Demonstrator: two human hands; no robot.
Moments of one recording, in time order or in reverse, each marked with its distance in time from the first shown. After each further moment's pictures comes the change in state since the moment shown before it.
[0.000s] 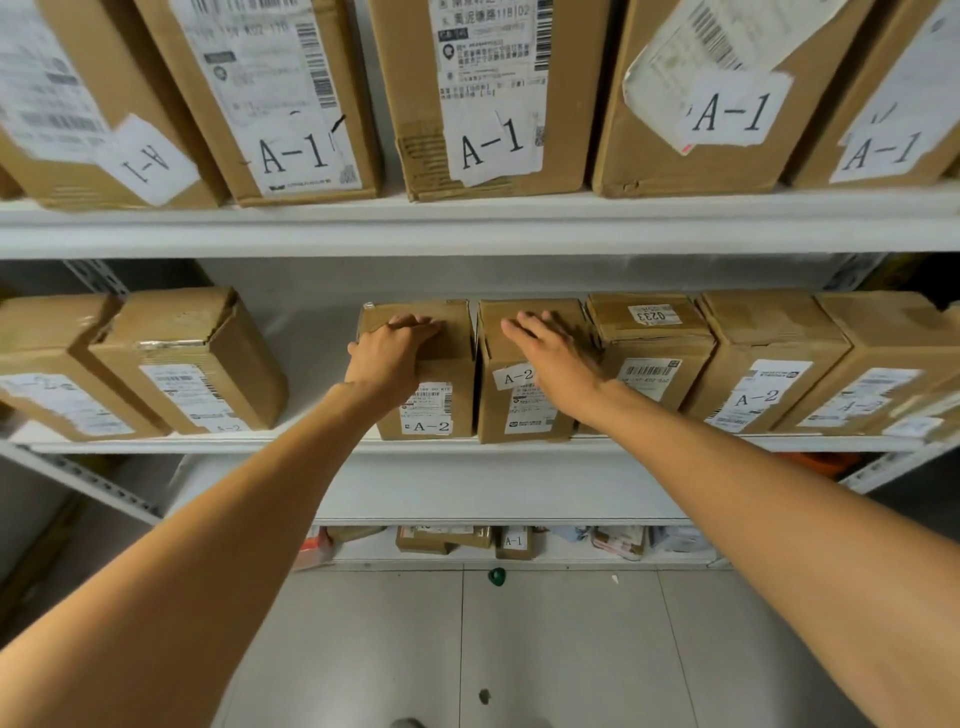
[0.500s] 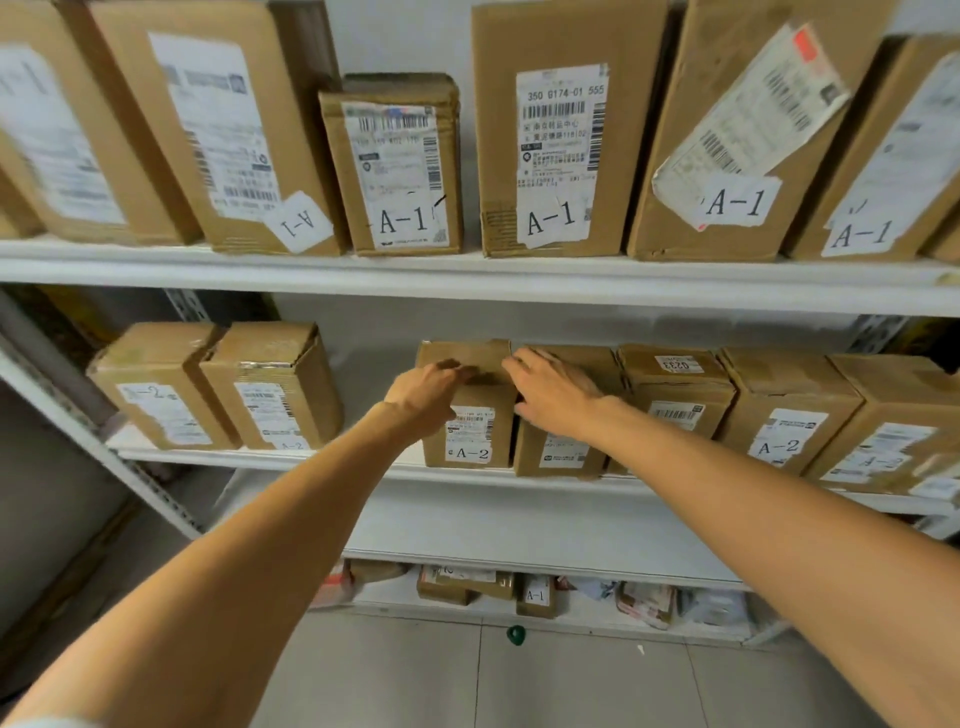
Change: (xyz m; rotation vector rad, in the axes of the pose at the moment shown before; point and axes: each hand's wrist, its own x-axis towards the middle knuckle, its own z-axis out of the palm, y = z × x) left_hand -0.046 -0.001 -0.042 0.136 -0.075 0.094; right_hand -0.013 -0.082 -0.053 -0.147 0.012 -0.181
